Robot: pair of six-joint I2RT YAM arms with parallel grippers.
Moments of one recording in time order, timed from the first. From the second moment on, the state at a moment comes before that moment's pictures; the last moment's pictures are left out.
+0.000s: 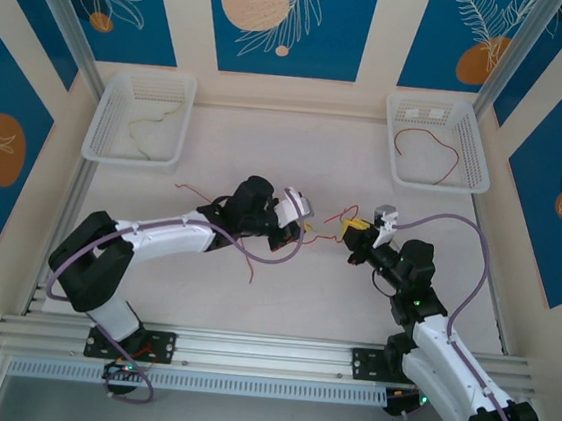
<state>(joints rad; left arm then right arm) -0.80 1.59 0.95 0.11 0.41 0.22 0.28 0.69 0.23 0.32 -0.38 0.30</state>
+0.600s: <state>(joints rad) -0.80 1.49 0.86 0.11 0.35 0.37 0.25 0.70 0.25 0.26 -0.52 0.29</state>
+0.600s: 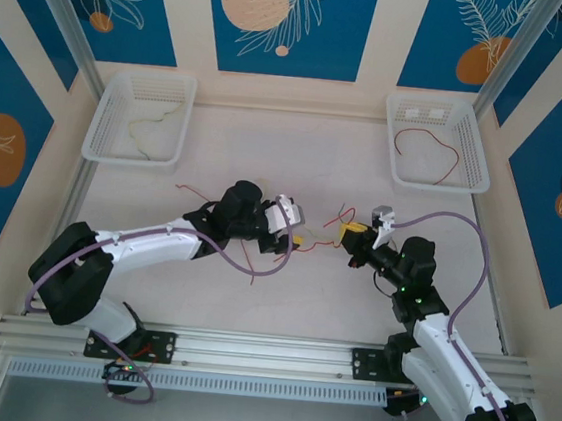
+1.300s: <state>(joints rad) -0.81 1.70 1.04 0.05 0.34 0.57 0.24 0.72 0.28 0.26 -0.49 0.29</state>
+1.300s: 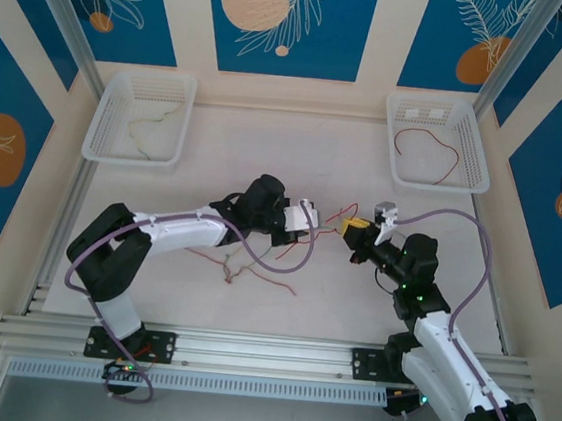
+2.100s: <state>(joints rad) -0.81 1.53 0.92 0.16 0.23 0.48 0.15 0.81 0.38 -0.01 -0.07 0.45</state>
